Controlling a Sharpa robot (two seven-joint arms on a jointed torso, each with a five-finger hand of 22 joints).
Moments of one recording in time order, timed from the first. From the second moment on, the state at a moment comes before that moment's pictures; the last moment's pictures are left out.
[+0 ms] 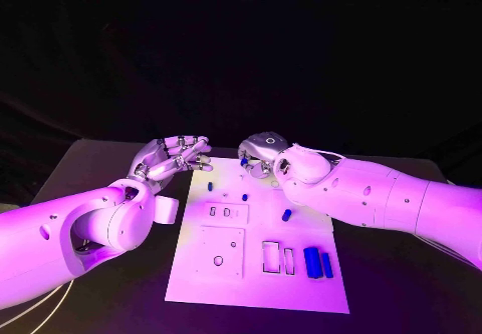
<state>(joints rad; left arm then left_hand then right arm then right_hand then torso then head) 1.23 -0.97 -0.01 1.73 -0.04 -0.44 0.48 1.43 -0.17 0.36 0.25 0.05 0.82 0.21 0.27 0.24 1.06 0.16 0.12 0.07 0.97 0.11 0.49 0.40 0.18 1.04 0.19 0.46 0.19 1.35 -0.42 -0.14 1.14 -1.74 -0.40 -0.16 1.27 -0.15 0.63 -0.02 0.16 0.97 0.16 0.28 0.37 1.15 0.09 0.10 0.10 1.47 0.01 1.34 1.10 0.11 1.34 0.11 1.25 1.04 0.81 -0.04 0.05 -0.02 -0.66</state>
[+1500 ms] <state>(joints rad) 1.23 -0.96 -0.01 1.71 -0.03 -0.44 0.48 1.43 -0.17 0.36 0.25 0.05 0.82 0.21 0.27 0.24 1.06 0.16 0.12 0.07 0.97 0.11 0.50 0.40 0.18 1.04 0.19 0.46 0.19 1.33 -0.44 -0.15 1.16 -1.74 -0.43 -0.17 1.26 -0.16 0.63 -0.02 0.16 0.97 0.16 0.28 0.38 1.14 0.09 0.09 0.09 1.47 0.01 1.34 1.10 0.12 1.34 0.11 1.25 1.05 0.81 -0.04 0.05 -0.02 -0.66</state>
